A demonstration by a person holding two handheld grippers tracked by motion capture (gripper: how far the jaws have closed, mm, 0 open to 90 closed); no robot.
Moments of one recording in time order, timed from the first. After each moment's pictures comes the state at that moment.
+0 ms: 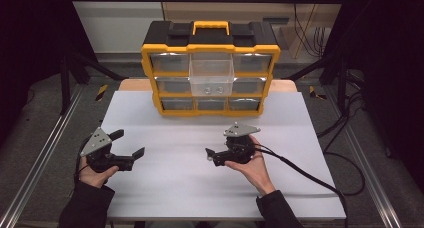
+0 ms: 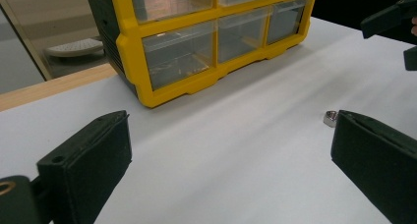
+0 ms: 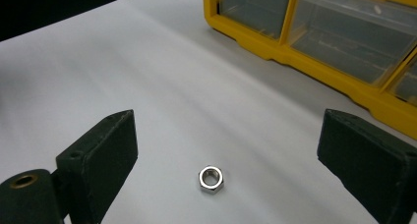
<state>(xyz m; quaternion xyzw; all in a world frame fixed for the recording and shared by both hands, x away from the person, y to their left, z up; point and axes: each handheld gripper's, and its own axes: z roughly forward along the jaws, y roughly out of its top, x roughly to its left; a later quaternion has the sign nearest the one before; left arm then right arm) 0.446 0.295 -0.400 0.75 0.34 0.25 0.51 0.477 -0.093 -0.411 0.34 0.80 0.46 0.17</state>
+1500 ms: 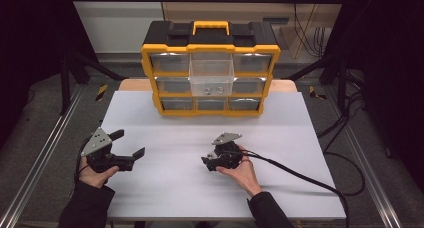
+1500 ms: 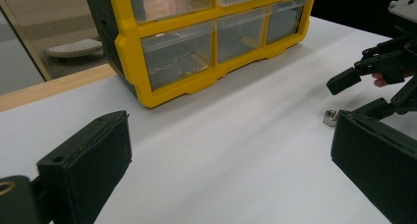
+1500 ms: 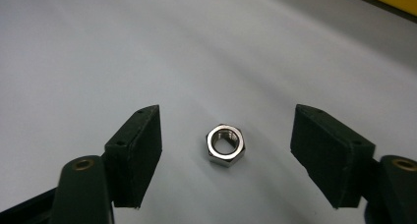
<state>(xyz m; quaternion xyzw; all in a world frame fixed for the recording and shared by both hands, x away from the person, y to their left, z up) 0.445 0.294 -0.400 0.75 0.34 0.25 0.51 0.490 -0.069 -0.467 0.35 0.84 0.39 0.14</state>
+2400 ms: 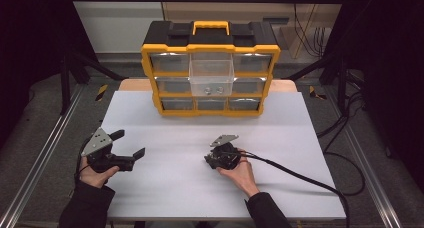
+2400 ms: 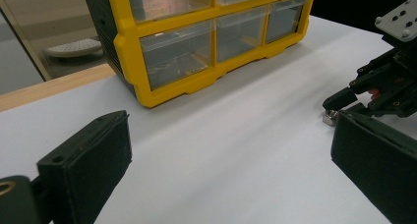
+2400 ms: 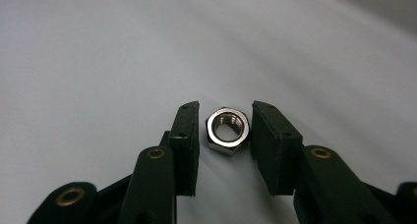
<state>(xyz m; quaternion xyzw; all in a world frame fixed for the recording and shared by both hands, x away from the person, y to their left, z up) 0.445 0.294 -0.400 0.75 0.34 0.25 0.51 0.494 -0.067 -0.479 0.34 0.85 0.37 0.13</state>
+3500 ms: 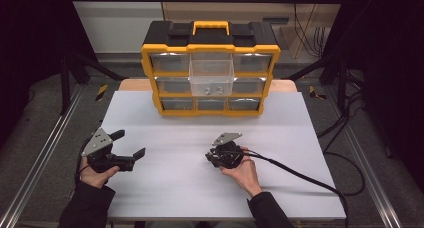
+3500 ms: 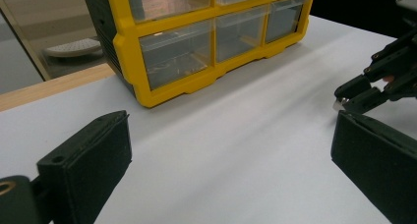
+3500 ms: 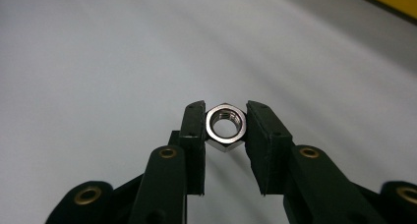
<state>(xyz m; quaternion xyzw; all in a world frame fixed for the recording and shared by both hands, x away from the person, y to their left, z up) 0.445 0.293 -0.401 0.75 0.34 0.25 0.51 0.486 -0.074 -0.454 0.33 0.85 0.39 0.13</state>
